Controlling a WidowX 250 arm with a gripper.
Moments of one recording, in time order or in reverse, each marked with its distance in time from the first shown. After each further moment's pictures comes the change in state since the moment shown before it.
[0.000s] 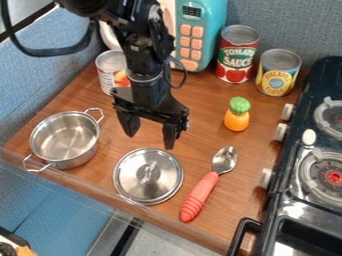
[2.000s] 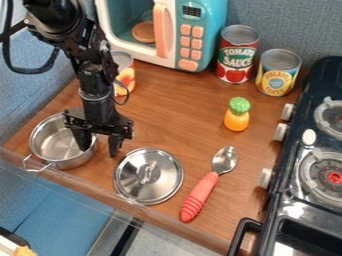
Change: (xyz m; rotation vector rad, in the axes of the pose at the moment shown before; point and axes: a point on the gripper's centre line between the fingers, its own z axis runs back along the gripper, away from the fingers) arm -0.012 0.095 -0.065 0.098 0.135 0.237
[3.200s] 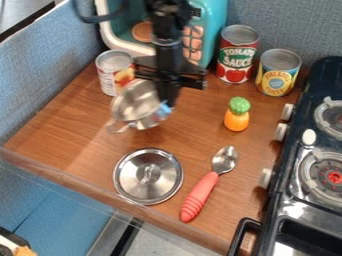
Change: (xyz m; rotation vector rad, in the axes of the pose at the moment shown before) arm 0.064 -0.107 0.069 -0.077 -0.127 -0.113
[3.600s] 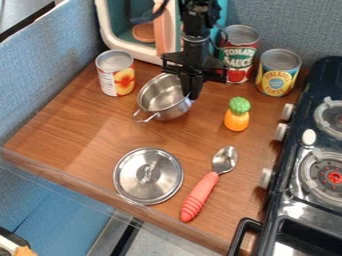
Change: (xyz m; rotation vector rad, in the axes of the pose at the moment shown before) arm 0.038 -0.016 -0.028 -0.004 0.028 0.000
